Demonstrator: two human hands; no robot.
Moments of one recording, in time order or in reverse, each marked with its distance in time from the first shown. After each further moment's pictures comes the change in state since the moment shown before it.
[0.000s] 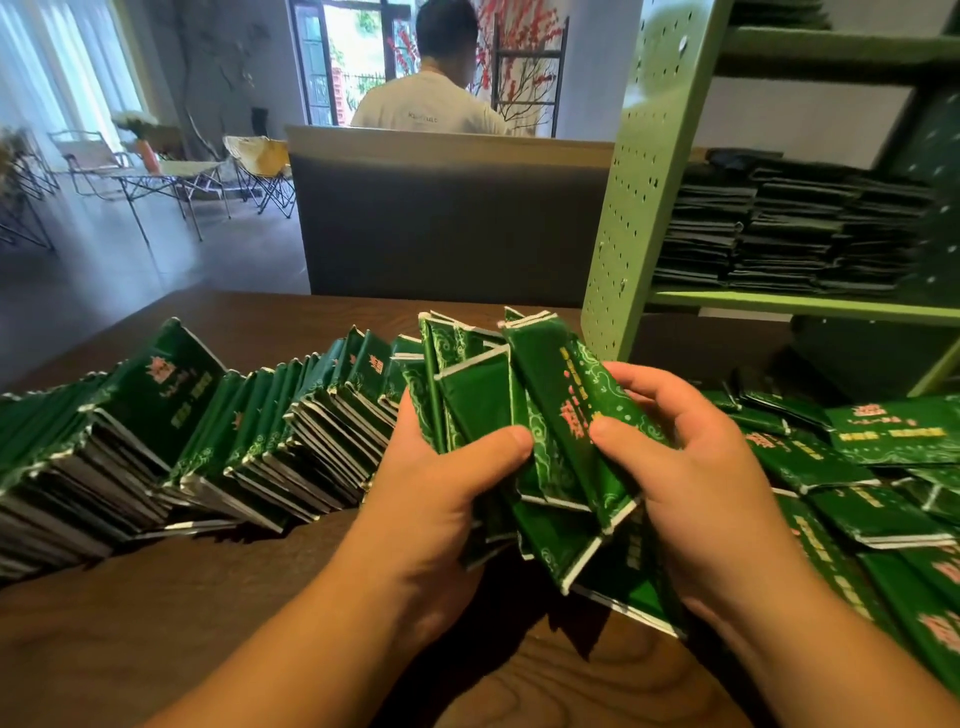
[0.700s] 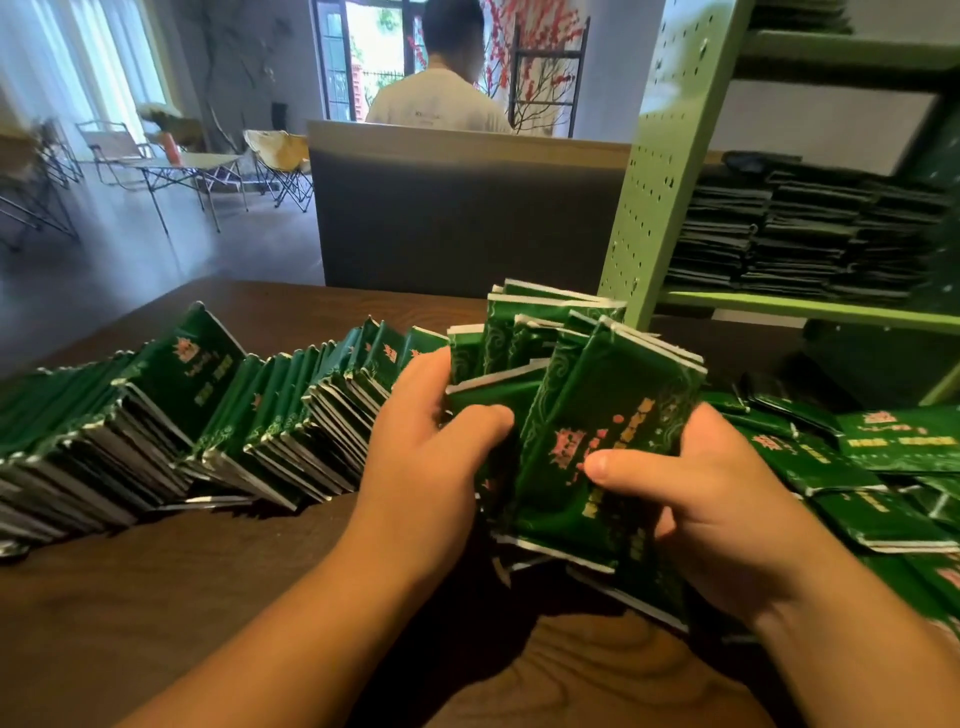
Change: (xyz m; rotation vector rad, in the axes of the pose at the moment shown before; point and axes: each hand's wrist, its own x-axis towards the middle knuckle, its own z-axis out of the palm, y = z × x) left_hand 0.003 0.003 -0.009 0.521 0.040 0.405; right_hand -0.001 -0.005 -0.011 0.157 -0.328 0.118
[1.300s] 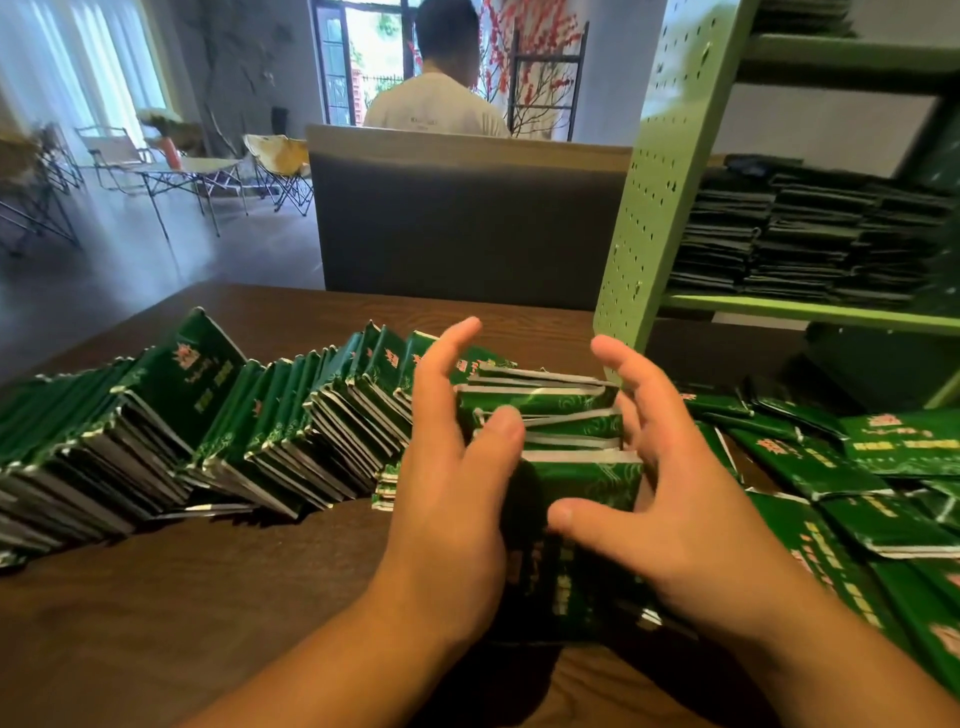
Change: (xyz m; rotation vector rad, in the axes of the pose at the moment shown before) left_hand -0.017 0.005 0.015 -0.070 0.010 0.046; right_hand -0.009 0.005 0.012 -0.428 -0.090 -0.225
